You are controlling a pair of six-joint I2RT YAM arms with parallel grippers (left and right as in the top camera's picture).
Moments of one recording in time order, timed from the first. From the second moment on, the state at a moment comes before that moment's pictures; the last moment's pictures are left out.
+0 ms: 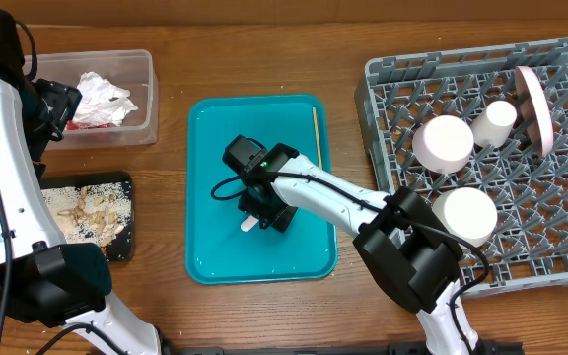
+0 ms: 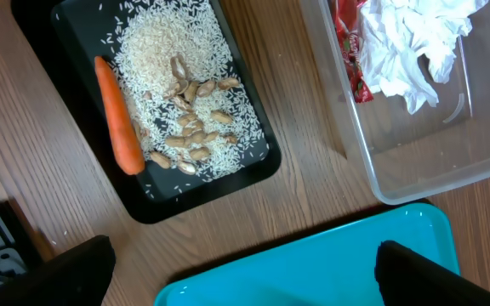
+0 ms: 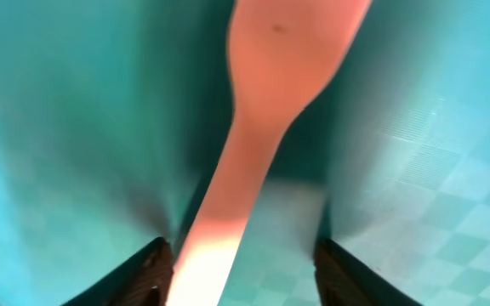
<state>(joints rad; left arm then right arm) 0.33 1.91 2.19 -1.69 -0.13 -0.94 0.82 2.17 1.60 -0.91 -0.10 1.33</state>
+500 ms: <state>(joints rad) 0.33 1.91 2.19 -1.69 -0.13 -0.94 0.75 2.17 1.60 -0.95 -0.06 1.30</state>
